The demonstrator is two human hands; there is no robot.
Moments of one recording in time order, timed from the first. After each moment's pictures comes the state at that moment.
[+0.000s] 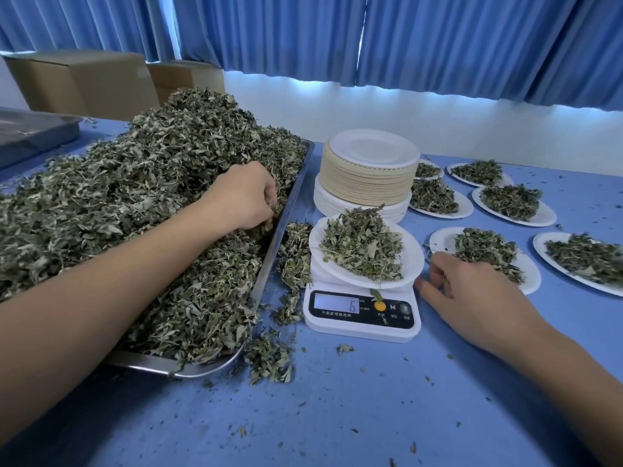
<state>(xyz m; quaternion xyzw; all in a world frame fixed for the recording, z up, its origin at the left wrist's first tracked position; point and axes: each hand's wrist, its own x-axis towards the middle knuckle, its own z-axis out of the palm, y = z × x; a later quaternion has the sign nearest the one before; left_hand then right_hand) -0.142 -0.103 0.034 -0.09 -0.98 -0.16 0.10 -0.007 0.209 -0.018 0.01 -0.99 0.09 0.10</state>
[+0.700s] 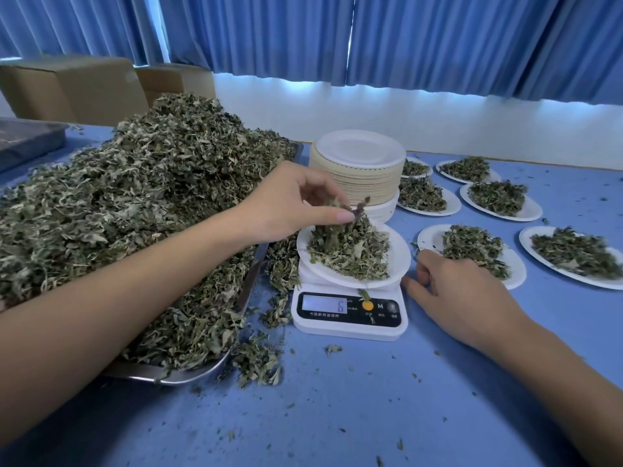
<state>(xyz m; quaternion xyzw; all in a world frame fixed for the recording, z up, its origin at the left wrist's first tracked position) -0.109 -0.051 0.044 -0.34 -0.82 -0.47 0.03 -0.011 0.211 -0.020 0.00 -0.99 0.09 0.09</state>
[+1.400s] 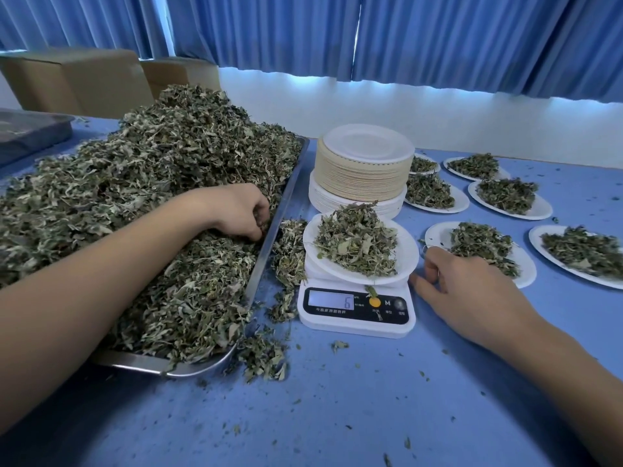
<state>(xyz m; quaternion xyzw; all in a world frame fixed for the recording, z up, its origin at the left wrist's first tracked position) -0.153 -0.112 0.030 -0.15 -0.98 -0.09 -0.11 -0.011 0.213 -0.023 0.01 -0.99 0.08 0.11</state>
